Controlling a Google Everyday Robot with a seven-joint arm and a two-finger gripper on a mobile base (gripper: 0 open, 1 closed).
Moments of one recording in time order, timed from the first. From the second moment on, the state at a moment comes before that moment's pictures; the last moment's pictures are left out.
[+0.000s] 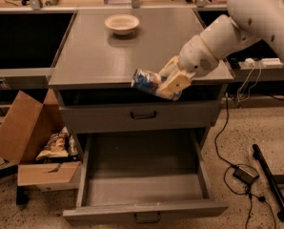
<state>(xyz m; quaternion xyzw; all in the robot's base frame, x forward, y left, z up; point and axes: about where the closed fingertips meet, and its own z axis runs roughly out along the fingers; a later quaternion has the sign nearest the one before) 0.565 -0.078 0.873 -0.64 0.67 0.27 0.25</state>
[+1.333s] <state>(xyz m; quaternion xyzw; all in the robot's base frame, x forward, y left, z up) 0.485 -0.118 0.593 -0.55 0.78 0.25 0.15</state>
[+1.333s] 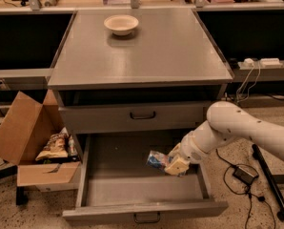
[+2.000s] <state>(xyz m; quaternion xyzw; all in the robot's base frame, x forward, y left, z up) 0.476 -0.120 0.551 -0.53 0.79 0.27 0.14</state>
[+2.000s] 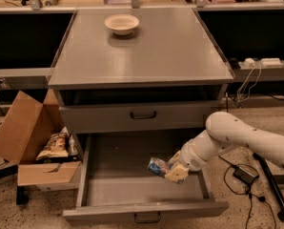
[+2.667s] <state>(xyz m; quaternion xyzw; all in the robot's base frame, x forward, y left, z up) 0.482 -0.130 0.461 -0.48 0.84 0.23 0.09</state>
